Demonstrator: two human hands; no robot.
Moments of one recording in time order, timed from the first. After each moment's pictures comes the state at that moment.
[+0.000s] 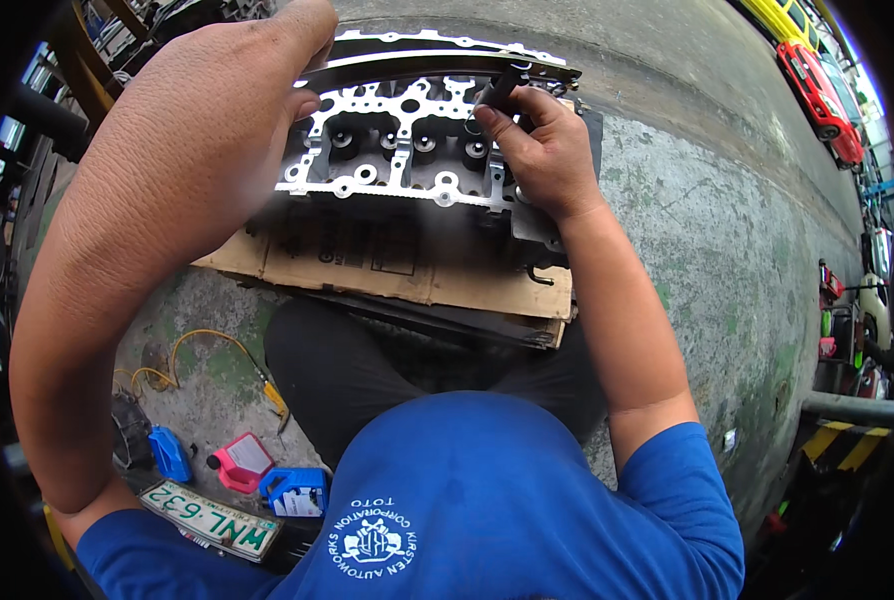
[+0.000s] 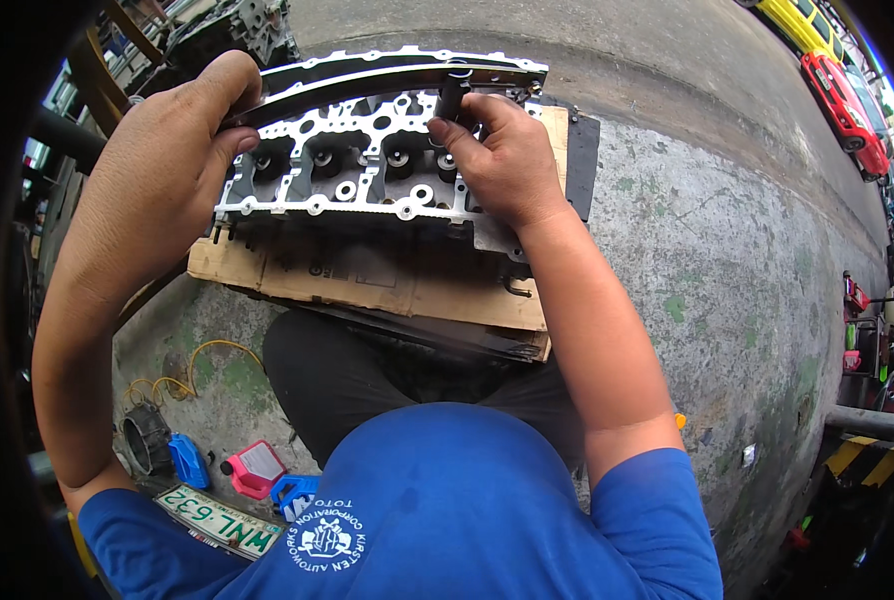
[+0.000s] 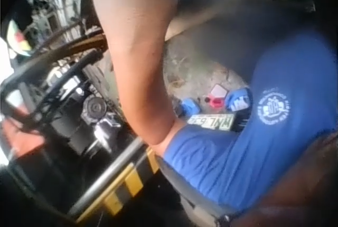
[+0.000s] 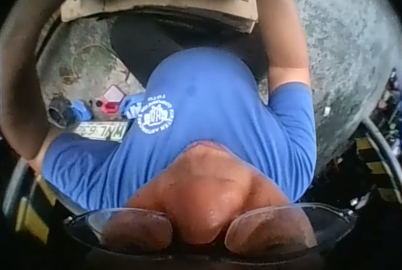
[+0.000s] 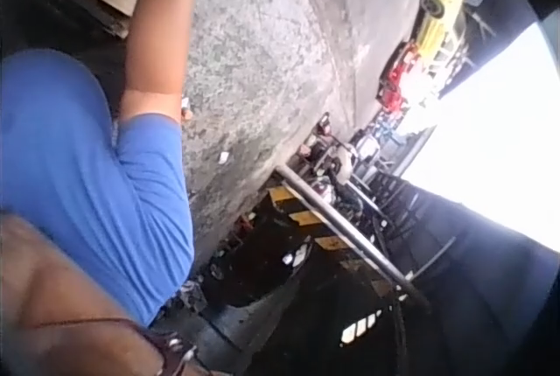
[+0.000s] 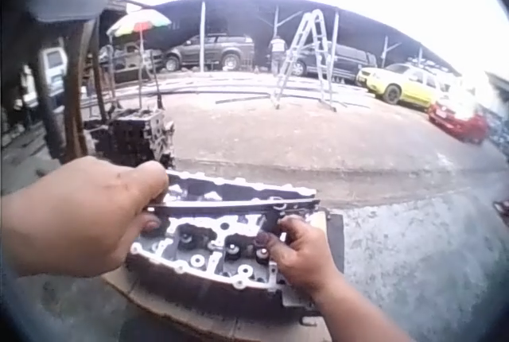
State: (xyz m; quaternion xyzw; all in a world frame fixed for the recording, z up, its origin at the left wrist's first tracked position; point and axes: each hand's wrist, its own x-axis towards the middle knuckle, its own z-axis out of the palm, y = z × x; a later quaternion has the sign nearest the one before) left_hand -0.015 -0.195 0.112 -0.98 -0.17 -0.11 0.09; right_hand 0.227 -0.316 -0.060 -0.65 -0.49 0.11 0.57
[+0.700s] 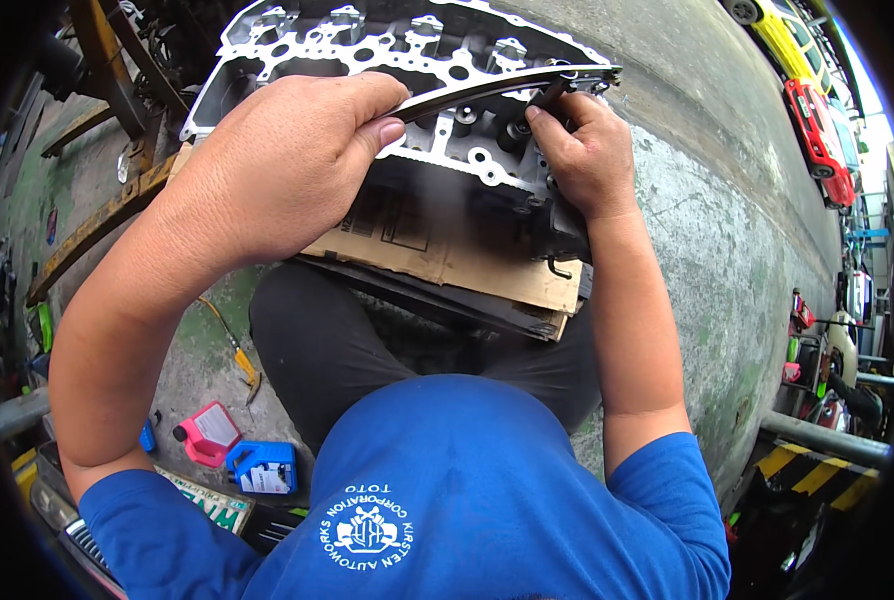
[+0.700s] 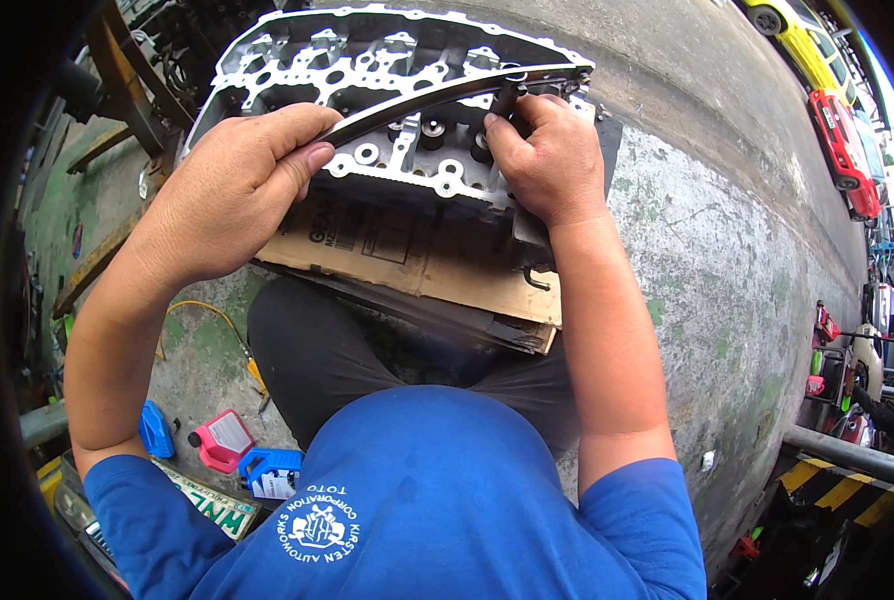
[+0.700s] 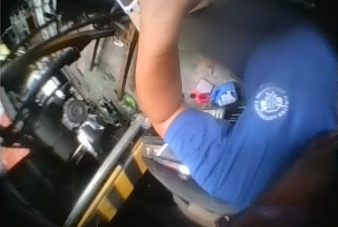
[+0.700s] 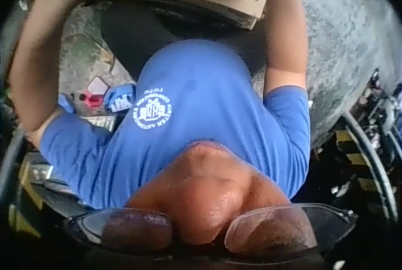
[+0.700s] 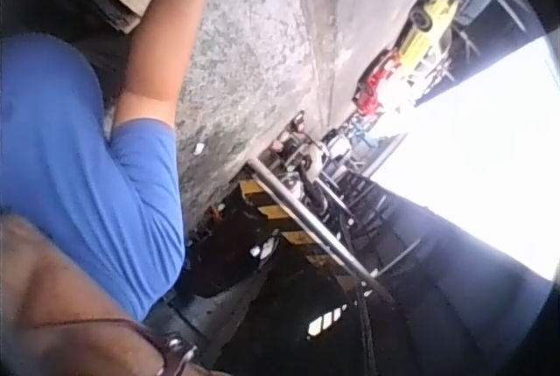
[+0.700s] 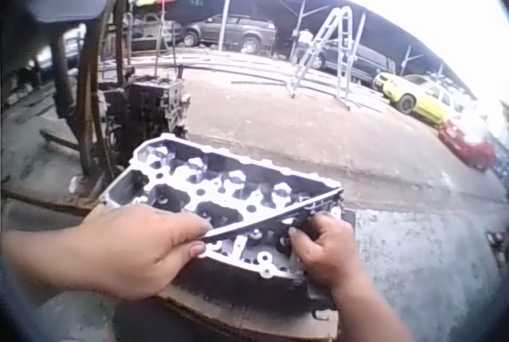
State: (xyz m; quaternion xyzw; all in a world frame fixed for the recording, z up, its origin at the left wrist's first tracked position) left_hand -0.037 -0.189 0.030 -0.95 -0.19 -0.10 -0.23; right_hand 0.221 -0.318 -0.051 -0.76 -0.53 -0.01 0.37
